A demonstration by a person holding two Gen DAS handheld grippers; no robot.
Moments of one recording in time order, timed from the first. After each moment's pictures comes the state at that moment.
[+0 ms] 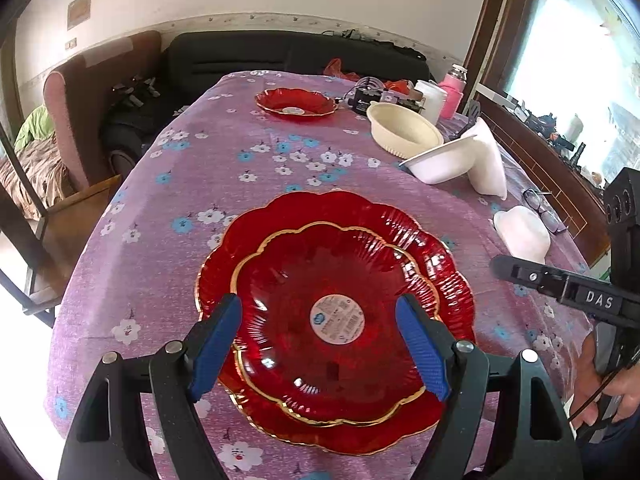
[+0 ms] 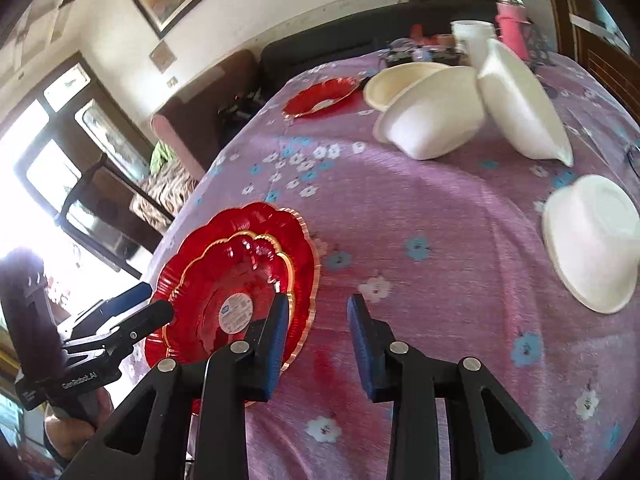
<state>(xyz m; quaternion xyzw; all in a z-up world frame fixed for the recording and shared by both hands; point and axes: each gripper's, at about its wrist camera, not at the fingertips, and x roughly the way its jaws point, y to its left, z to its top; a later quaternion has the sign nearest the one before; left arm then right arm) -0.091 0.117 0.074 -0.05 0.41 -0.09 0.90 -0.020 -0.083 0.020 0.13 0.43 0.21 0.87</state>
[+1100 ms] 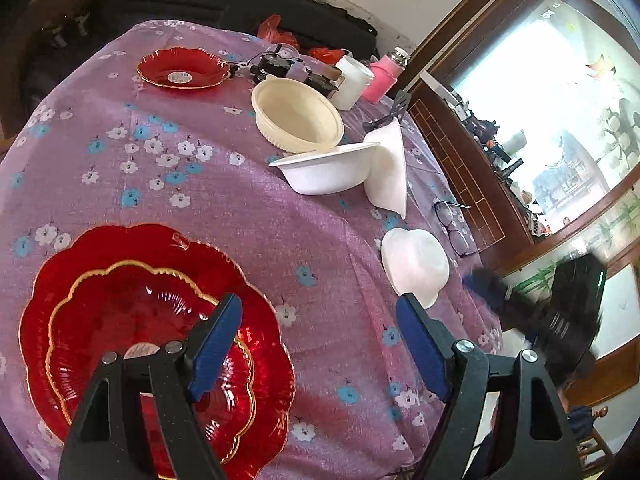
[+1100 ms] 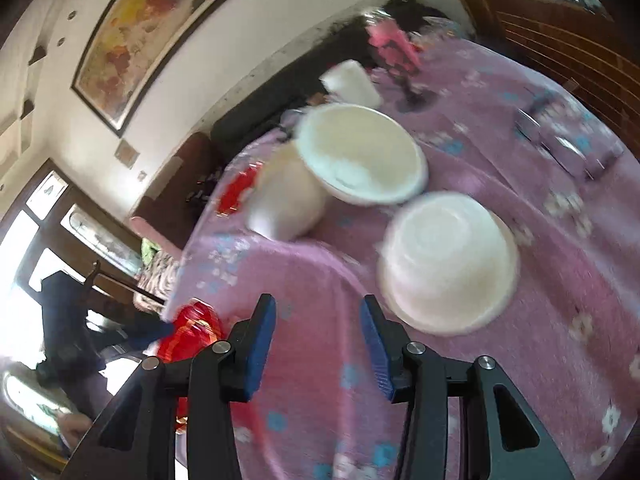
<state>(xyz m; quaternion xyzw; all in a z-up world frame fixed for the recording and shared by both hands) -0.017 0.035 0.097 -0.17 0.48 -0.22 0.83 -0.012 -0.229 0.061 0.26 0.38 0.16 0.87</state>
